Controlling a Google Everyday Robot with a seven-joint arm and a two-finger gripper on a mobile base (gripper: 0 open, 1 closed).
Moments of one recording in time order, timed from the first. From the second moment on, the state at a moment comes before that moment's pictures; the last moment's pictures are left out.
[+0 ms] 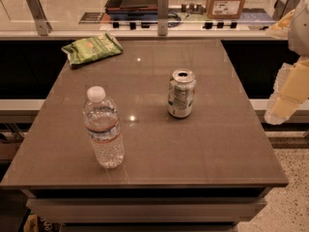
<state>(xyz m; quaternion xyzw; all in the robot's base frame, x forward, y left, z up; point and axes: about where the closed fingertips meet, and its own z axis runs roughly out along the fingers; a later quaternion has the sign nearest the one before) 0.437 -0.209 1.002 -0.60 0.77 -0.06 0.20</state>
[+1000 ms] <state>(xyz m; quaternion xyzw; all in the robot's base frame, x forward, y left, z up) 0.416 -0.163 0.973 -0.61 0.75 0.03 0.24</state>
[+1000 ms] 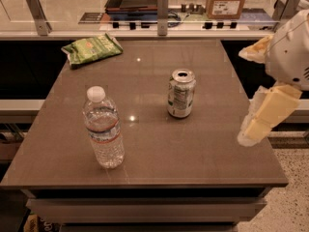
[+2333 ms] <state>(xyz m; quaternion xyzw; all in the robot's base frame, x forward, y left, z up) 0.402 -0.048 0.933 -0.59 0.67 0.28 0.36</state>
